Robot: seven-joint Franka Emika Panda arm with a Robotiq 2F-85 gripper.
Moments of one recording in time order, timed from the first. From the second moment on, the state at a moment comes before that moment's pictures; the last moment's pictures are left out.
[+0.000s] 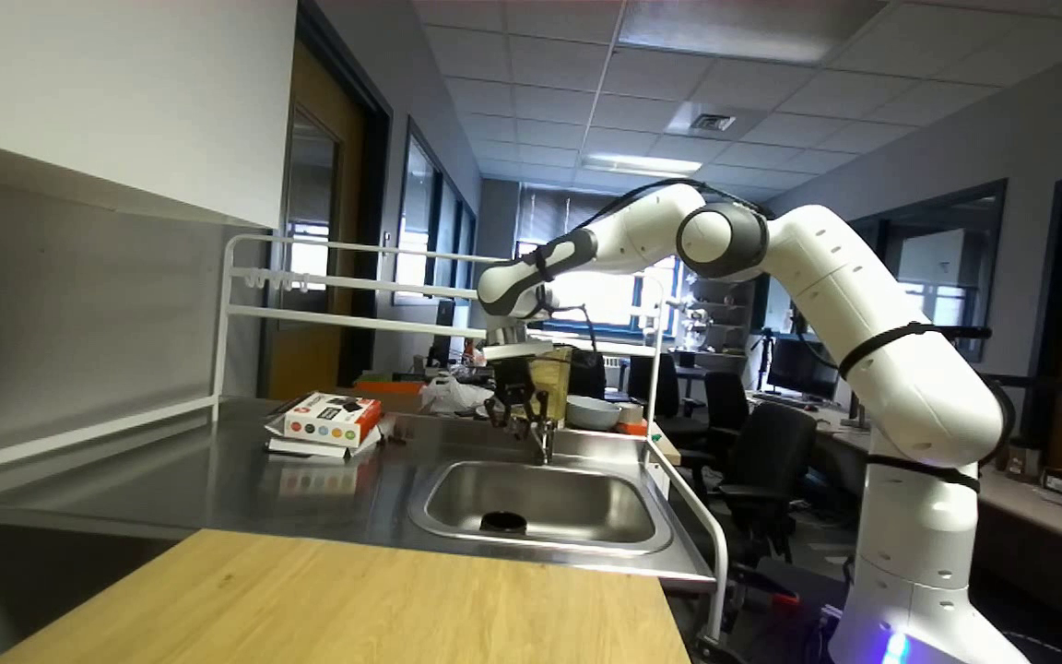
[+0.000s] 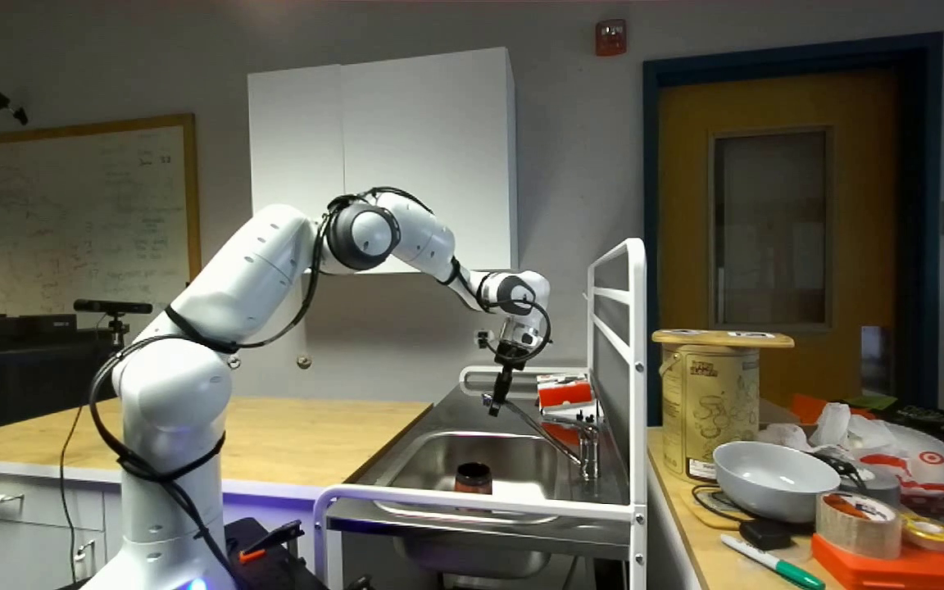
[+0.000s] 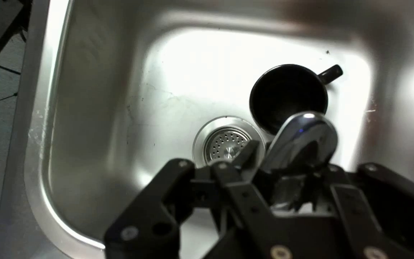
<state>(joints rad) -0.03 0.66 -0.10 -1.37 0.12 1.64 0.72</state>
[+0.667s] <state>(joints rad) 0.00 0.67 -0.10 -1.26 0.12 1.59 0.72</state>
